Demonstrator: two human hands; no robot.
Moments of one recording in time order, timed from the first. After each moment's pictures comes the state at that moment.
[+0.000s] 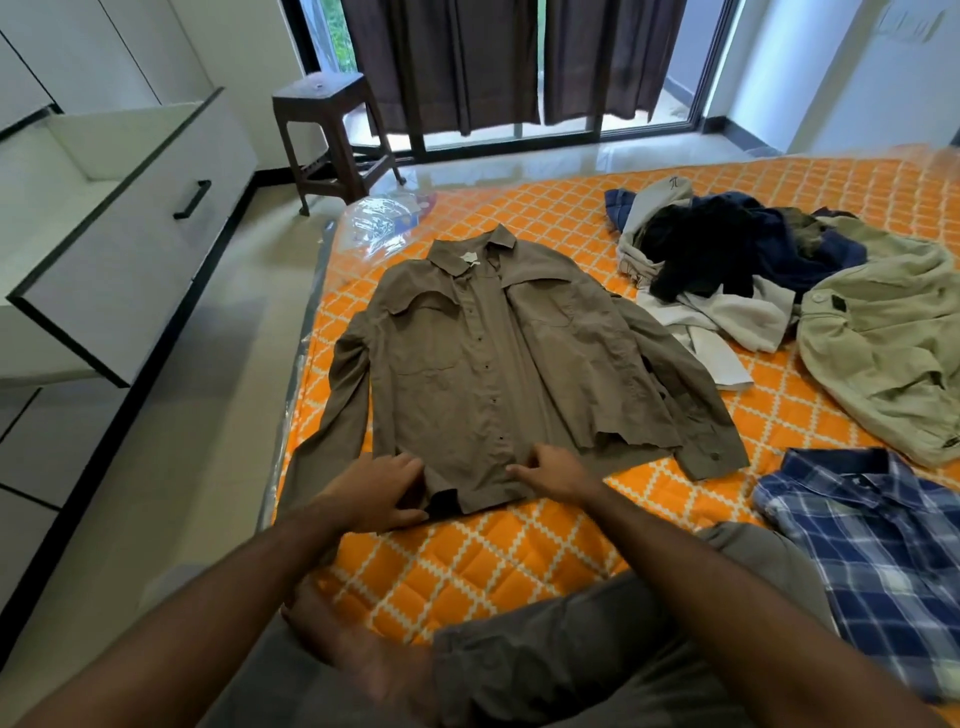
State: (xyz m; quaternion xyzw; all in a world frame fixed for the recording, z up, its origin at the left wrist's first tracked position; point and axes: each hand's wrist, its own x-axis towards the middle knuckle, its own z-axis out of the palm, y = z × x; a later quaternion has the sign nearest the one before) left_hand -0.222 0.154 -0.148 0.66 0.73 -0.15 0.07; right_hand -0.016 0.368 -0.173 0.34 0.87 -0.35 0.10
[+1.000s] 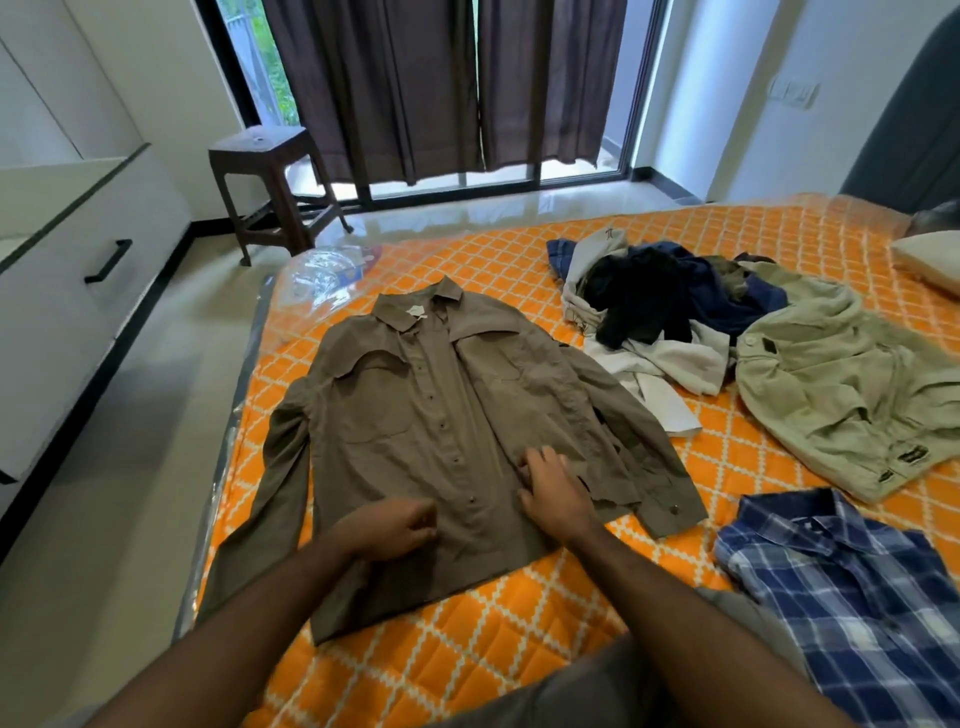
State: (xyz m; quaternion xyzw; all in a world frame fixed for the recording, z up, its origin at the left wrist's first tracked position) left_hand -0.217 0.263 -0.158 0.63 0.73 -0.03 0.27; right_hand -0.004 0.428 -0.175 0.38 0.90 -0.20 -0.04
